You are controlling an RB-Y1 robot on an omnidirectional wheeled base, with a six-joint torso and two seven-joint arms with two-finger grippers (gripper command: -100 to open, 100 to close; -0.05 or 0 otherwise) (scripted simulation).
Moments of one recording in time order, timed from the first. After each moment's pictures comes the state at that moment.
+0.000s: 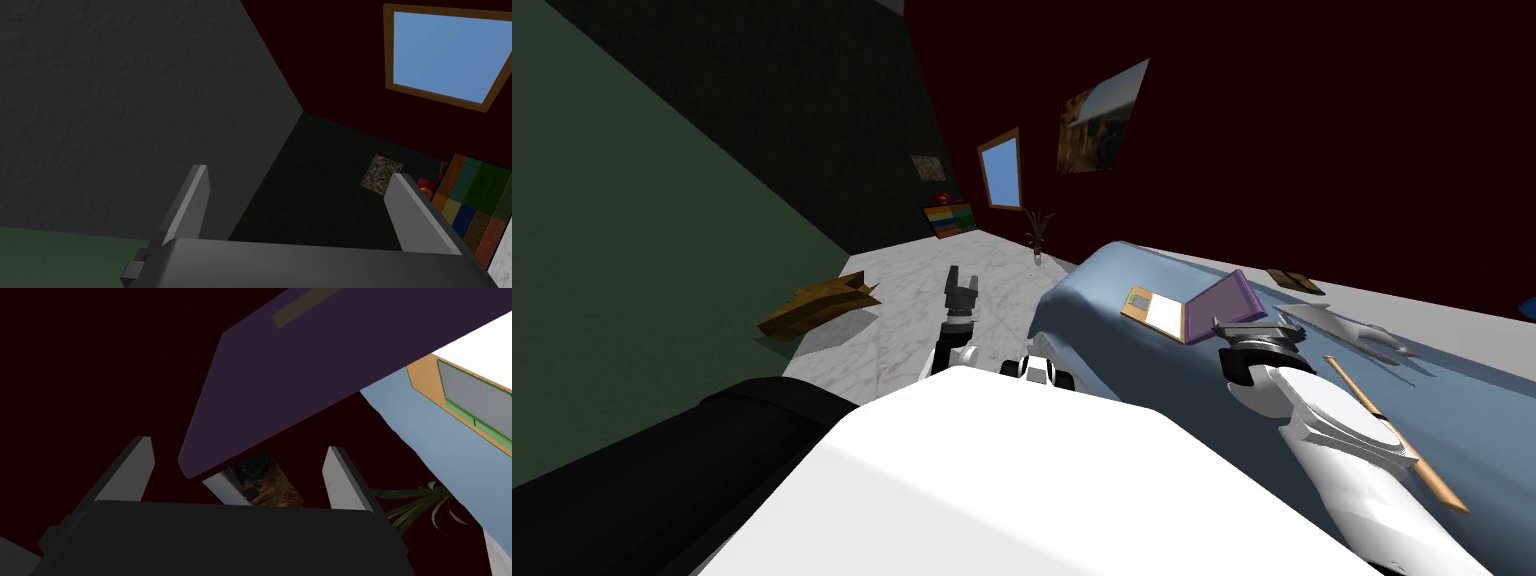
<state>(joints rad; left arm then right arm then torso) 0.52 0.04 -0.03 -2.23 -0.01 -0.49 0.08 0.14 -0.72 -0.32 -1.39 0.96 0.21 0.81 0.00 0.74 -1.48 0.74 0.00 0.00</state>
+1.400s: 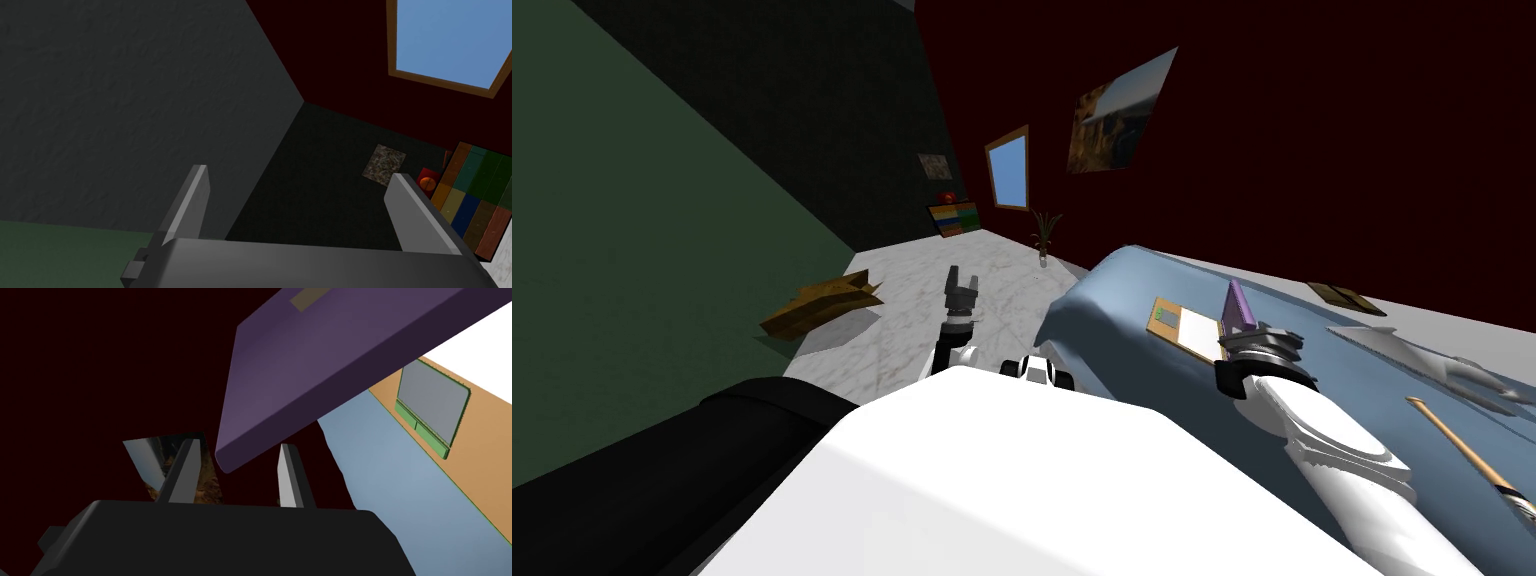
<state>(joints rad) 0.52 0.04 -0.03 -2.23 -0.01 -0.49 0.08 0.24 -0.73 -0.27 -1.45 1.15 0.30 0.98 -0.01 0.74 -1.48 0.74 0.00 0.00</state>
